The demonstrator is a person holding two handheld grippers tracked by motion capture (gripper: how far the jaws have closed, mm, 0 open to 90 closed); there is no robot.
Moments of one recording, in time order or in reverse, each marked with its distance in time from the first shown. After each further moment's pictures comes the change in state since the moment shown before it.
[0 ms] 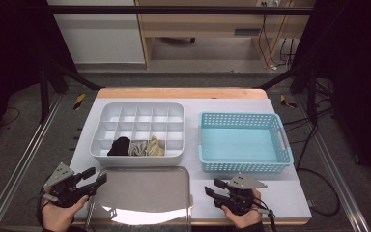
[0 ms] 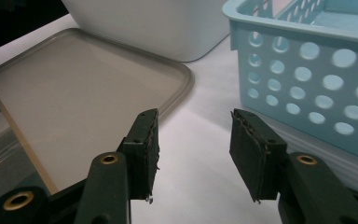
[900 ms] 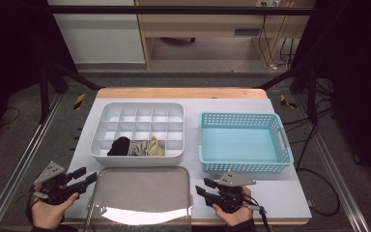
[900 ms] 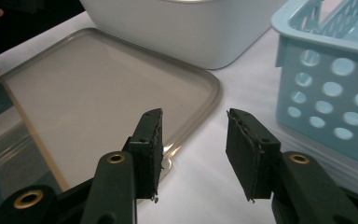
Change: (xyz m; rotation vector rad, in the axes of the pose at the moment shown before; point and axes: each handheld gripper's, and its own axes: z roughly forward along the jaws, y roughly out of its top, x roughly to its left) left arm 0.025 -0.006 -0.009 0.046 0.043 -0.026; right arm 0.017 0.012 0.015 0.023 0.040 -0.015
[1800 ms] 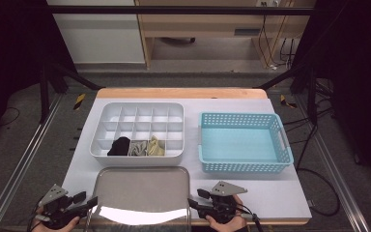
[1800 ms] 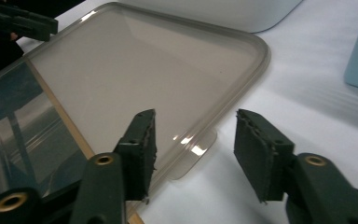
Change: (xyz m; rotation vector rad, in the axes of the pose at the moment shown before) left arm -0.013 -0.055 -0.009 0.148 0.018 -0.070; right arm 0.018 -0.023 0.013 0.050 0.076 0.038
